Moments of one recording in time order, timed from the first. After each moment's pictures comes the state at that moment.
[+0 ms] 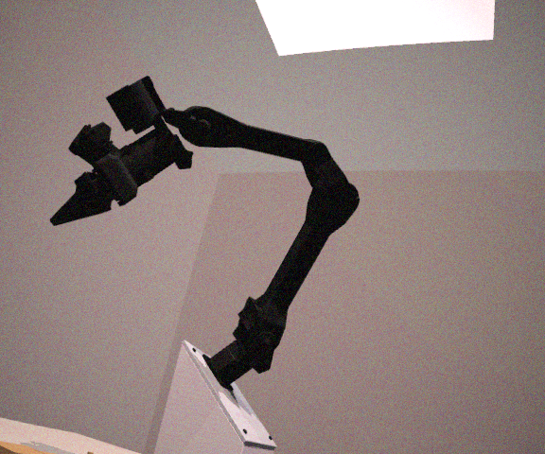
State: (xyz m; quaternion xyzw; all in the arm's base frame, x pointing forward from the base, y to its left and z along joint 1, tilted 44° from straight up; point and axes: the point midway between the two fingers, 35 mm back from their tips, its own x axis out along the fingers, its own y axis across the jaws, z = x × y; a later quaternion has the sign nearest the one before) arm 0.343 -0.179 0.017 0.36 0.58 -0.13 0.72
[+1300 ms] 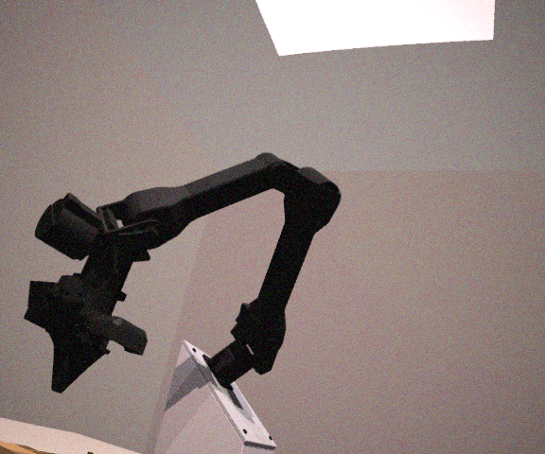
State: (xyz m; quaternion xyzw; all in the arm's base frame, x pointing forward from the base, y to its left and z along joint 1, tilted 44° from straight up) arm 0.304 -0.009 -0.095 0.33 0.67 0.16 0.65
